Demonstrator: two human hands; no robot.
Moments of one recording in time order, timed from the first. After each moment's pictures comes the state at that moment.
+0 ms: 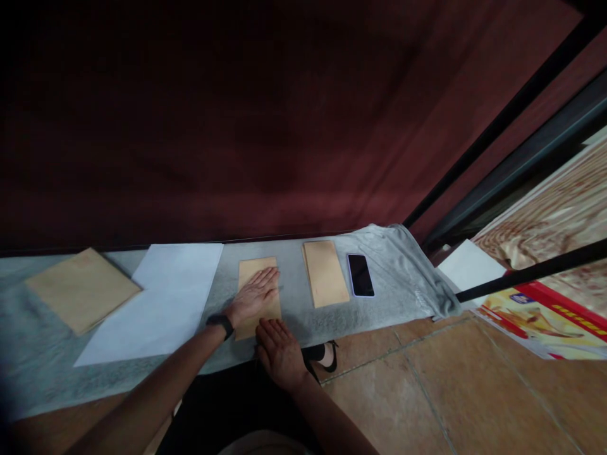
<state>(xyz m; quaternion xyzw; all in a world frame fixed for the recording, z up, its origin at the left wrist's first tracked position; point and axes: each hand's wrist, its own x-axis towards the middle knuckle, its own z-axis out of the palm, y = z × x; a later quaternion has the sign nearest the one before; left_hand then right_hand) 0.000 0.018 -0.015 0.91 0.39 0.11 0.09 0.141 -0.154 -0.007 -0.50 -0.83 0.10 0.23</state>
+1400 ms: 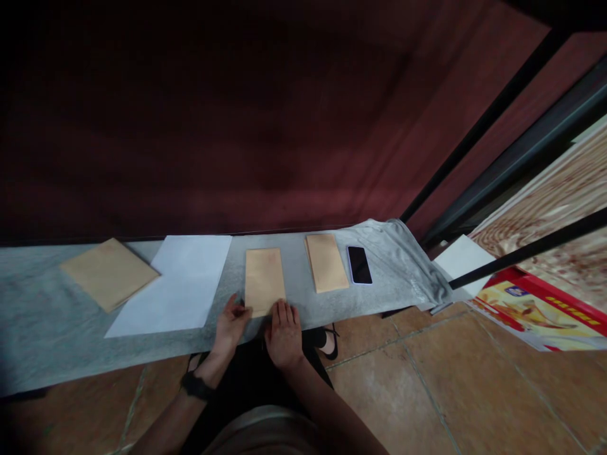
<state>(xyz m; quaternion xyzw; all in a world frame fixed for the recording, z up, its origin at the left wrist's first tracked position) -0.031 -0.102 -0.003 0.46 0.70 0.40 0.37 0.112 -0.170 -0.011 -0.65 -0.73 0.04 0.20</state>
